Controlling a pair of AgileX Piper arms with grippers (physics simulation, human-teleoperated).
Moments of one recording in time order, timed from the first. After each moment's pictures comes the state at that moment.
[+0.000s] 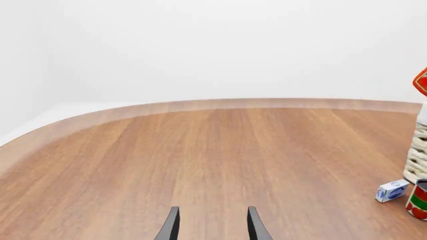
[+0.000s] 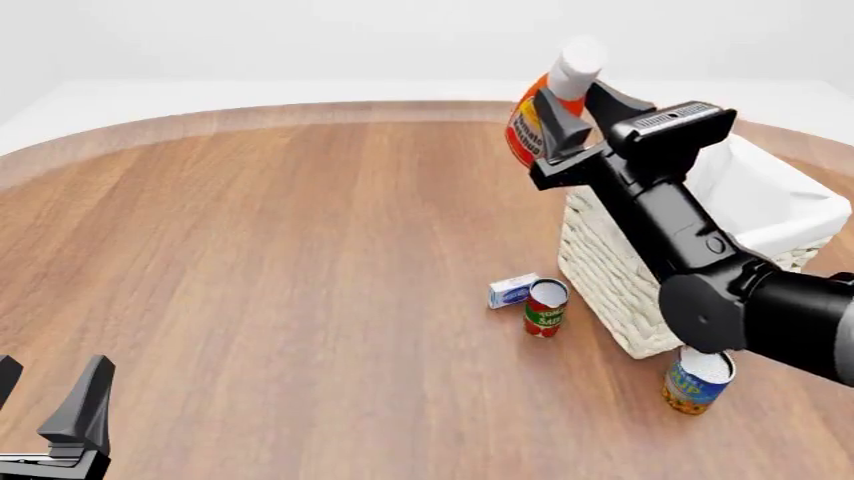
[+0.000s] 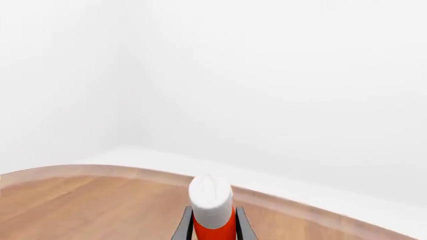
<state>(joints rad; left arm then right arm) 0.00 0.00 0.00 0.00 0.00 0.42 1.40 -0.76 -0.87 -0.06</state>
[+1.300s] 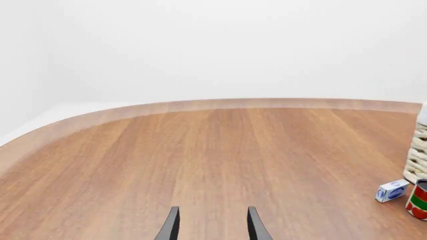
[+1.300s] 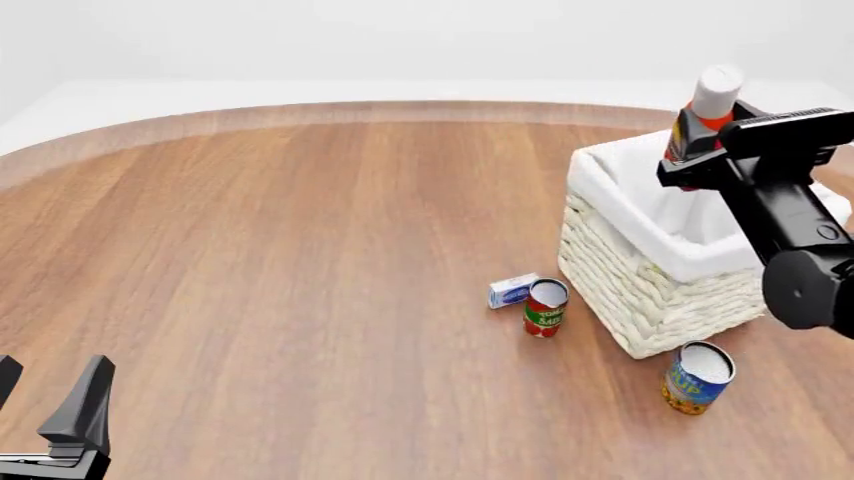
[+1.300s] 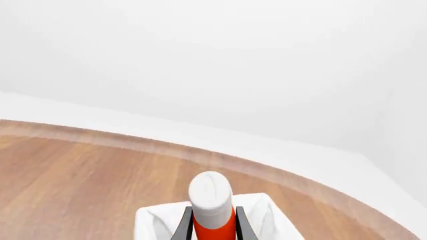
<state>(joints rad) 0.00 0.00 0.00 0.00 0.00 0.00 1.38 -0.74 -0.69 -0.20</state>
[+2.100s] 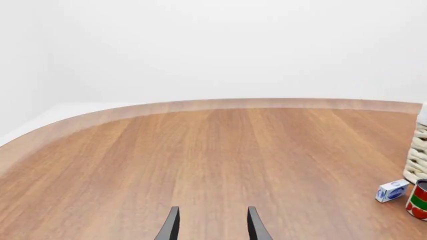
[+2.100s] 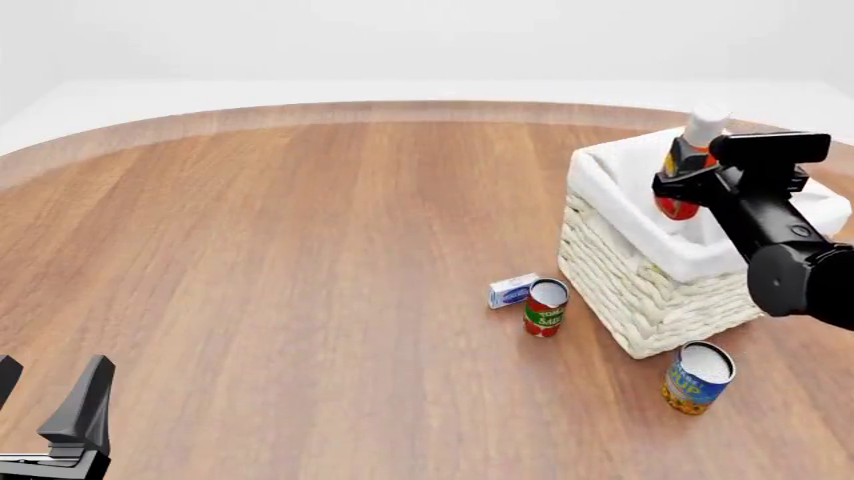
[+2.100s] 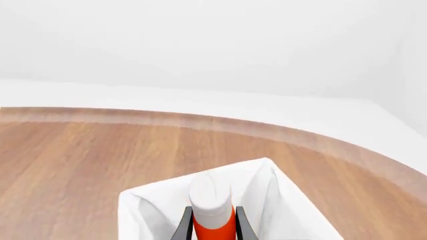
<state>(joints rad) 0.00 0.00 0.00 0.00 0.00 -0.05 1.52 -0.78 -0.63 -0.08</state>
